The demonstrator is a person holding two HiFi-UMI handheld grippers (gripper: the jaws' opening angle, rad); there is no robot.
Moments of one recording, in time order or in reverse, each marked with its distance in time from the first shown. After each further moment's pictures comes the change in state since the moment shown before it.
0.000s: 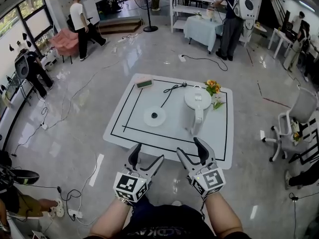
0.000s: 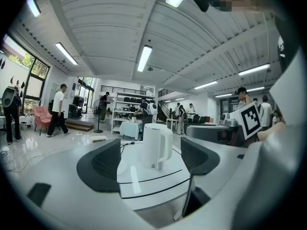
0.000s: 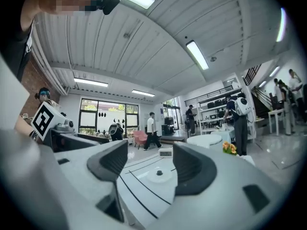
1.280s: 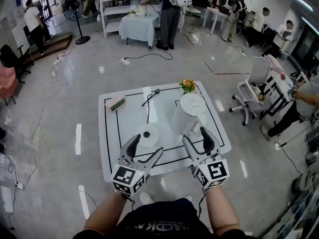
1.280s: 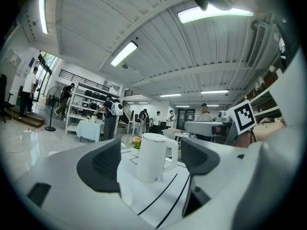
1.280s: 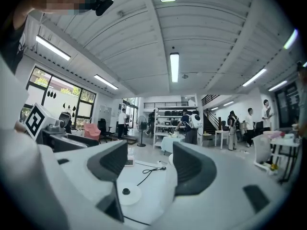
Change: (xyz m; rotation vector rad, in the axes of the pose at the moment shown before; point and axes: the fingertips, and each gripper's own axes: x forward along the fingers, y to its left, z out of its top) left arm 0.092 0.141 0.048 -0.021 -0.014 -0.558; right arm 0.109 -0.010 0.048 -0.099 0.028 -0.614
